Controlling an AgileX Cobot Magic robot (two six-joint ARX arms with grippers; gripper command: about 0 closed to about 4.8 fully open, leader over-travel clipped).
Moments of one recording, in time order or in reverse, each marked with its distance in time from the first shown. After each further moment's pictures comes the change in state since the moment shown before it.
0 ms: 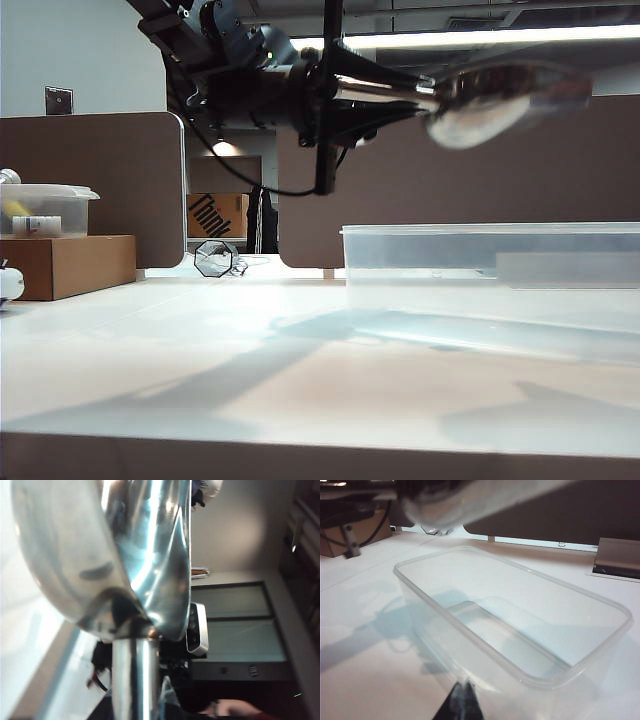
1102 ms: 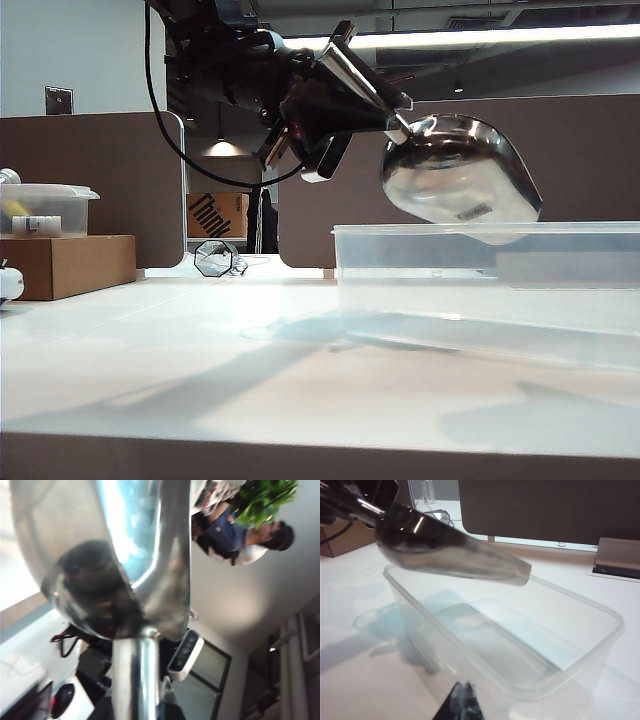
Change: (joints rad) left arm 0.014 -0.017 0.125 -0.453 -0.189 -0.298; right arm 0.000 0.000 0.000 0.000 0.000 0.000
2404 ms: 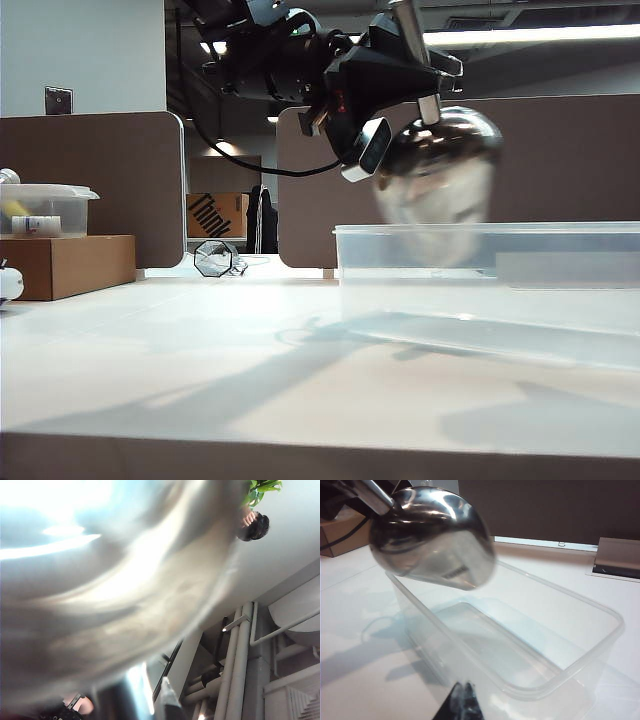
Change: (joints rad) left arm -0.072 0.020 0.002 0.212 0.115 -0.423; right arm 0.000 0.000 0.000 0.000 0.000 0.000
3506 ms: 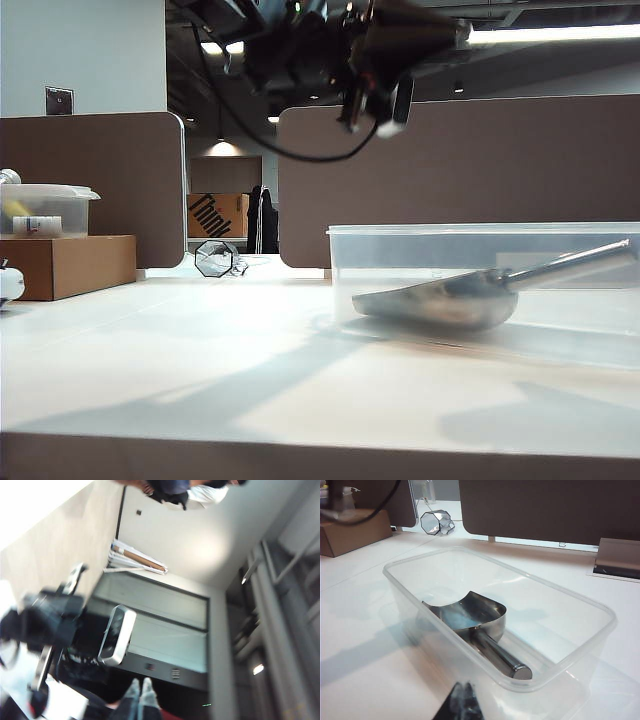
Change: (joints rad) left arm 0.000 0.032 0.050 0.468 0.097 -0.004; right arm 0.000 0.000 0.000 0.000 0.000 0.000
